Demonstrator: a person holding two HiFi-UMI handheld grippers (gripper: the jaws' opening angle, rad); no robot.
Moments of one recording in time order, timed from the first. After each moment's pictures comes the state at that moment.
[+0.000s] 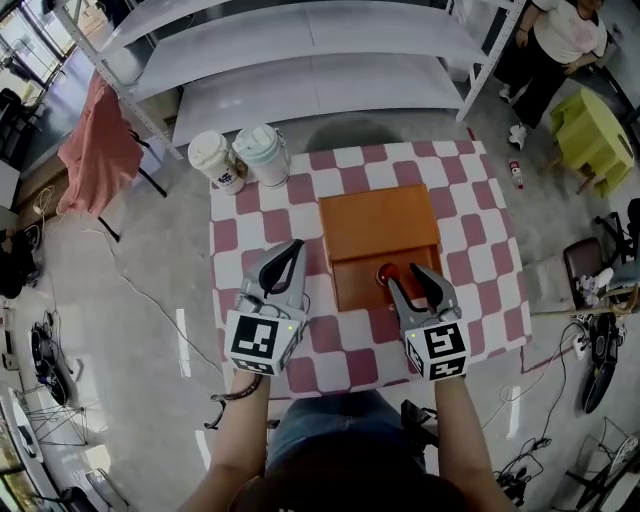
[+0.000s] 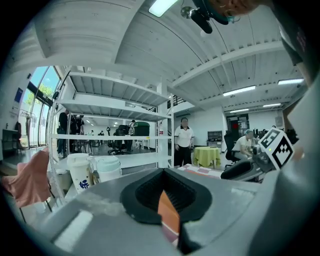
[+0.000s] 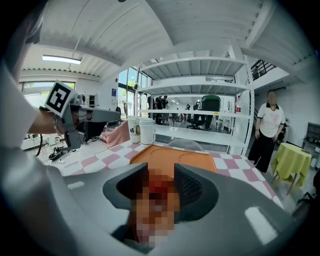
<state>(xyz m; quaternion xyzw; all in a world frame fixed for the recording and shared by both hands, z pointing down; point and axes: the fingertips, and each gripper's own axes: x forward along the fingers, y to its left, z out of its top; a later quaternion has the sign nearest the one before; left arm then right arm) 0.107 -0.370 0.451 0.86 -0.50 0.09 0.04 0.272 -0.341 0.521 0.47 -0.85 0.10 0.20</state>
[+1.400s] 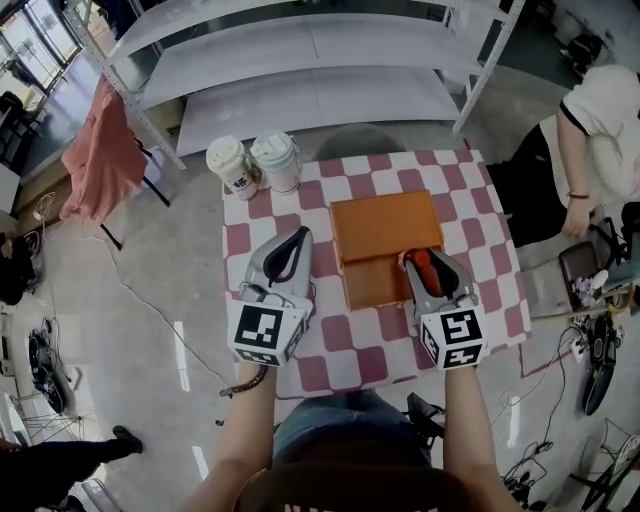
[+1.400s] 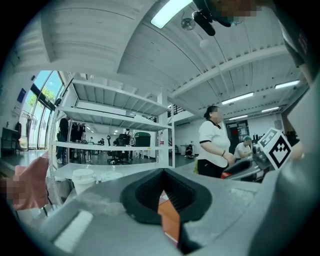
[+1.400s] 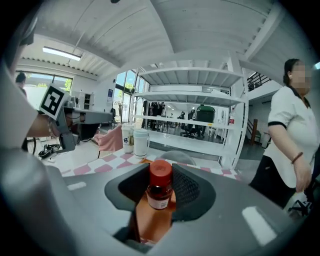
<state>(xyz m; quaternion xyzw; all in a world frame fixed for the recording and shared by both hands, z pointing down) 0.086 -0.373 0.411 0.86 -0.50 0.04 0.02 0.270 -0.354 0.473 0.51 -0.84 0.06 0.19</state>
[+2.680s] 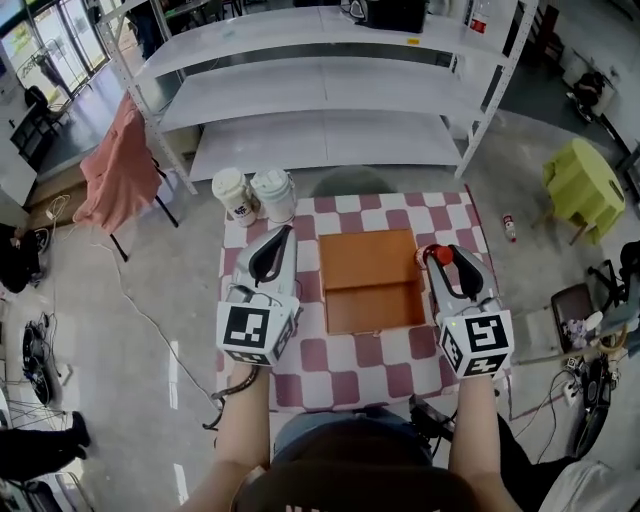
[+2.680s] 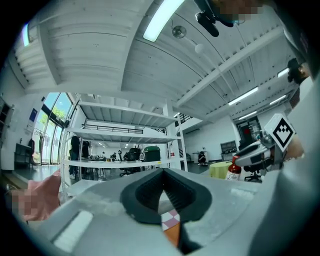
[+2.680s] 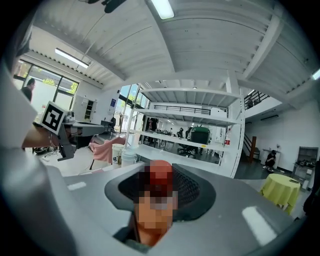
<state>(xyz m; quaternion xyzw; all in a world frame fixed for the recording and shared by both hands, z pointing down) 0.100 -0.379 0.335 0.82 -0.57 0.00 -0.05 0.337 -0.375 0.356 0.52 -0.85 -0.02 0.13</state>
